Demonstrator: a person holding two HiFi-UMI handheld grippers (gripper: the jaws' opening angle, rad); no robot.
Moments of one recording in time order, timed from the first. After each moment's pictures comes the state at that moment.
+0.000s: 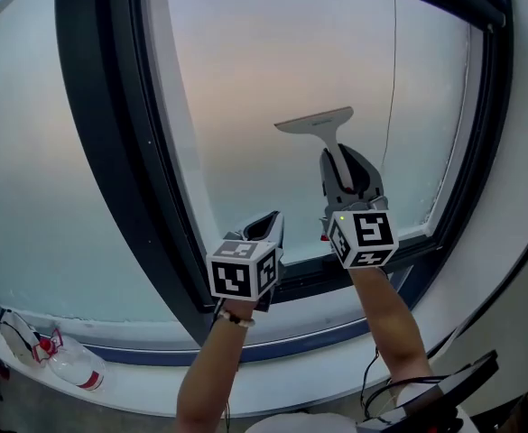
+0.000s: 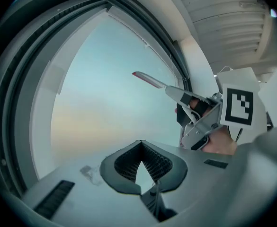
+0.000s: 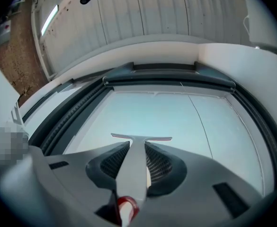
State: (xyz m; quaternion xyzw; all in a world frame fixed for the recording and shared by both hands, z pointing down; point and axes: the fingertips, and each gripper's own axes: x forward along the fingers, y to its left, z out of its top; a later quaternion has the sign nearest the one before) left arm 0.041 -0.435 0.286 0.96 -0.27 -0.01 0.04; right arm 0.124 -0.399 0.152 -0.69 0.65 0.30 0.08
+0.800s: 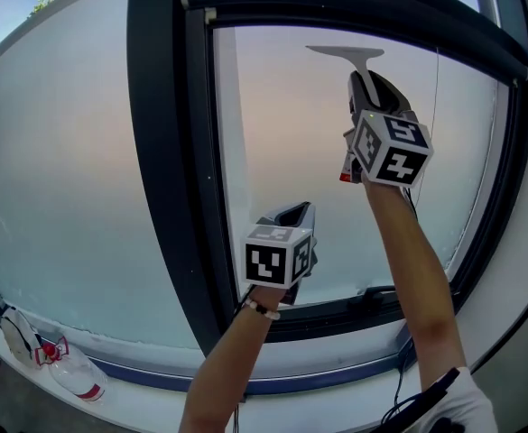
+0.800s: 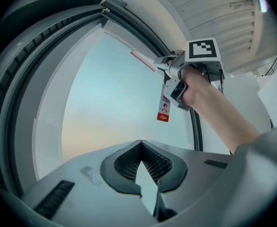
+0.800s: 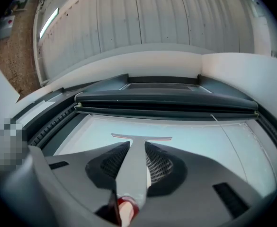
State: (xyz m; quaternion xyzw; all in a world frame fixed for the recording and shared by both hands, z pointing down) left arm 0.024 -0.468 0.180 0.96 -0.28 -0.06 -0.01; right arm 0.091 -0.437 -0.069 -0.69 0.62 0.35 0.15
